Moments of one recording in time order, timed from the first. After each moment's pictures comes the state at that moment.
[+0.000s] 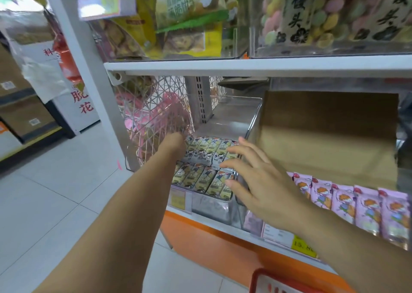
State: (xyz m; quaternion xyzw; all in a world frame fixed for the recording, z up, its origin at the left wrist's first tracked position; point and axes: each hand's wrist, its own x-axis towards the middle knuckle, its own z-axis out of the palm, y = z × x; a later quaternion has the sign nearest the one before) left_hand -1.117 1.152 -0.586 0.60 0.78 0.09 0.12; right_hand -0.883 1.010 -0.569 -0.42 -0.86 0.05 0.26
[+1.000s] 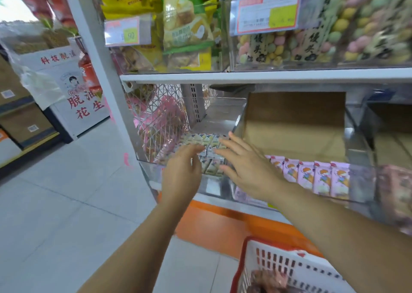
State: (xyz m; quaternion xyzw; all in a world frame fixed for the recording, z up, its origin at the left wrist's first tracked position) left_hand -1.054 0.962 -0.556 0.67 0.61 0.42 0.05; right_hand -0.884 0.985 -0.557 -0.43 -0.87 0.03 0.25
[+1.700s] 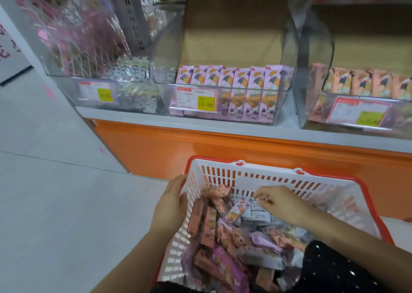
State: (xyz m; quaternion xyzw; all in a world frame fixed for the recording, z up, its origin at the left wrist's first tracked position) left_hand -0.988 0.825 -0.782 0.69 0.64 0.23 0.25; right_hand -0.706 0.816 -0.763 -0.62 -0.70 0.34 0.02
